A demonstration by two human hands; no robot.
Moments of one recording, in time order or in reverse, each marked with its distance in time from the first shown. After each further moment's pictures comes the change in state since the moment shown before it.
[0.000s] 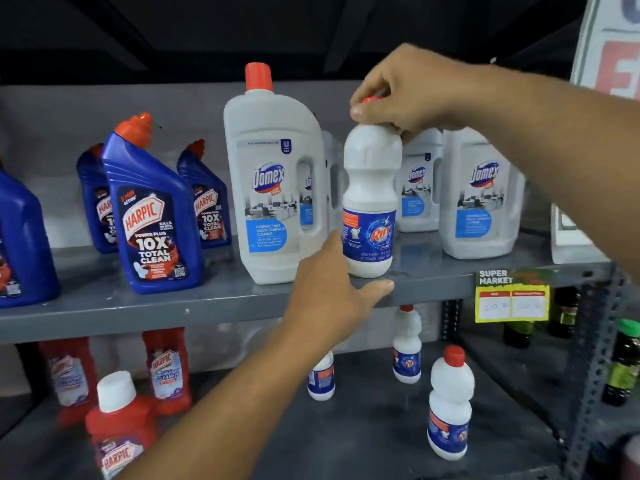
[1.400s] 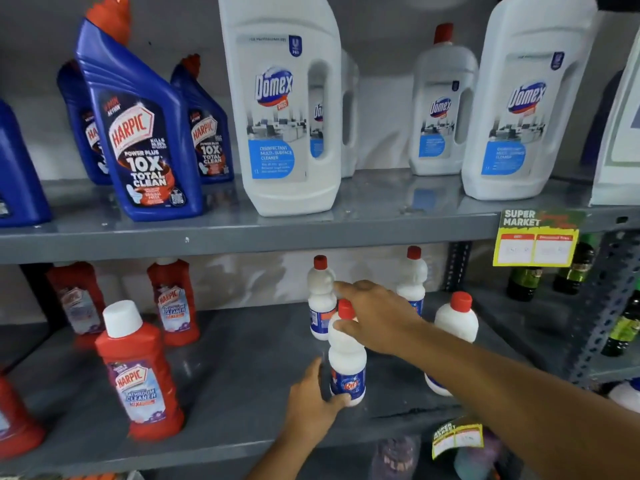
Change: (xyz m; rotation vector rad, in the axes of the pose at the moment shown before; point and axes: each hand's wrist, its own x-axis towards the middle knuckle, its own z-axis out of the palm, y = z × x) left_hand -0.142 -0.213 0.131 -0.060 -0.179 -0.453; right_hand -0.179 0.068 0.264 -0.196 -0.451 0.053
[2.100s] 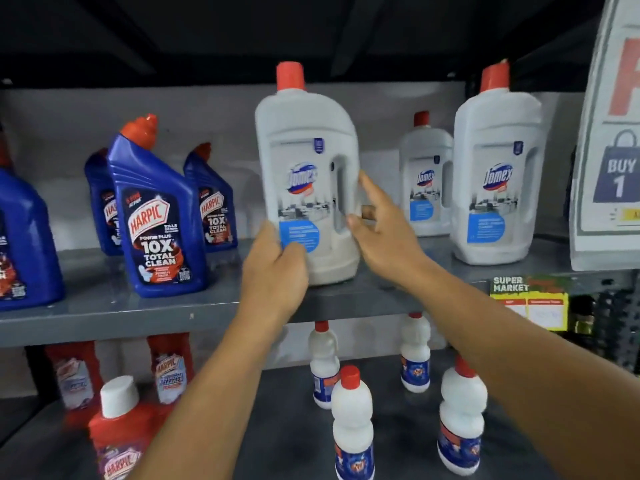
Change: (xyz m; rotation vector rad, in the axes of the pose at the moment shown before) left_hand 0.041 0.236 -0.174 -0.353 0.435 0.343; right_hand 0.067 -0.008 -0.148 0.725 0.671 -0.128
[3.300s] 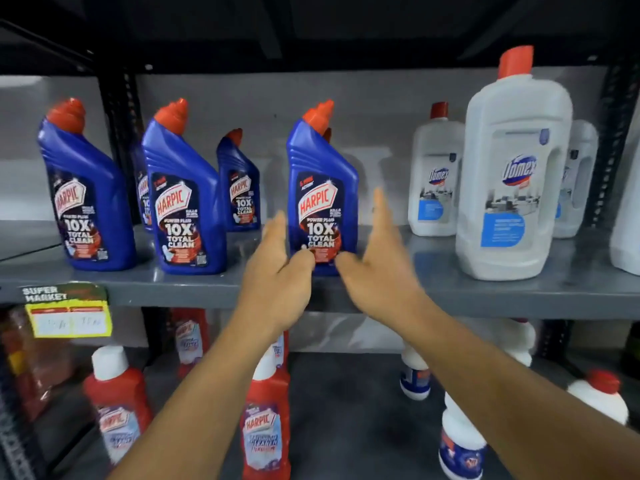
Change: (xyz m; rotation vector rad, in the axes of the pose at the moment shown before) left_hand 0.009 -0.041 -0.187 0.119 -0.063 0.062; right_hand -0.049 -0.120 0.173 0.159 -0.064 0.017
